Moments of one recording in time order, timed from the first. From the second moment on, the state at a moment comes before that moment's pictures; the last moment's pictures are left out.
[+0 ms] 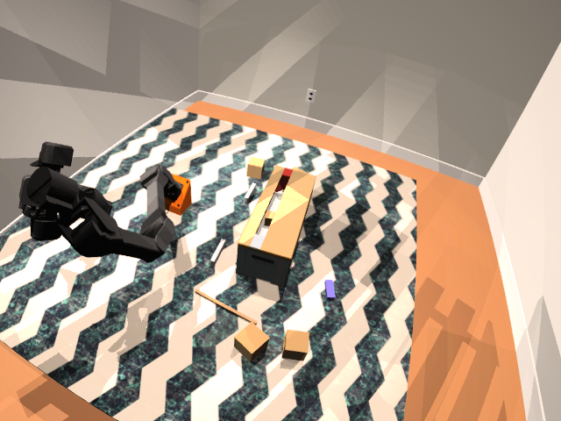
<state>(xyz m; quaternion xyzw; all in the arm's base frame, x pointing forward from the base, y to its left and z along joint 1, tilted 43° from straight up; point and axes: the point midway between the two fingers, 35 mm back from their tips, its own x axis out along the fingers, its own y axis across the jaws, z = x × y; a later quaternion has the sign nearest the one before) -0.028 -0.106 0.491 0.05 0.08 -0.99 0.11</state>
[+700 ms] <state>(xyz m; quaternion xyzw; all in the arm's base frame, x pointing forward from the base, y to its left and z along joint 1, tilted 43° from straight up) -0.108 0.141 0.427 0.13 -0.42 -0.79 -0.43</state>
